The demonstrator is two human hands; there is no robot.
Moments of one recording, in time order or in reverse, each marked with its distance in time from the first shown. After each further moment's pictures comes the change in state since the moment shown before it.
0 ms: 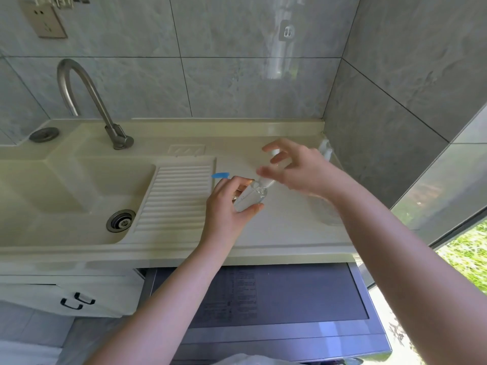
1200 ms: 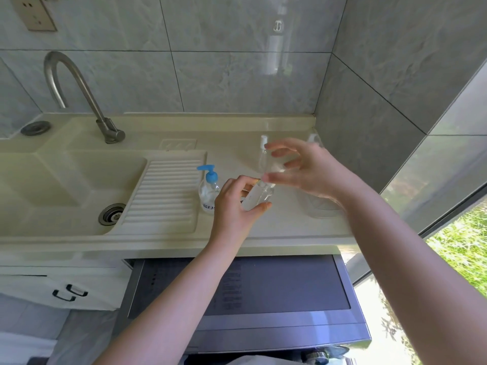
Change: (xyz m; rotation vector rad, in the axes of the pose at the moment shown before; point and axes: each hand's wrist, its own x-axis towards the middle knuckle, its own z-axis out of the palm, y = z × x) left_hand -0.022 0.030 0.041 -0.036 -0.034 -0.083; right_hand -0.028 0.040 -0.024 0.035 0.008 -0.053
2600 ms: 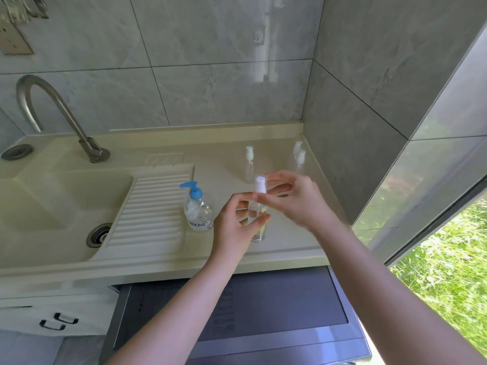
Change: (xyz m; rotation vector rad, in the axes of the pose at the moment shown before) left_hand 0.009 -0.006 0.038 -0.233 -0.083 -0.203; right_hand 0.005 0.054 0.035 0.358 0.214 0.078
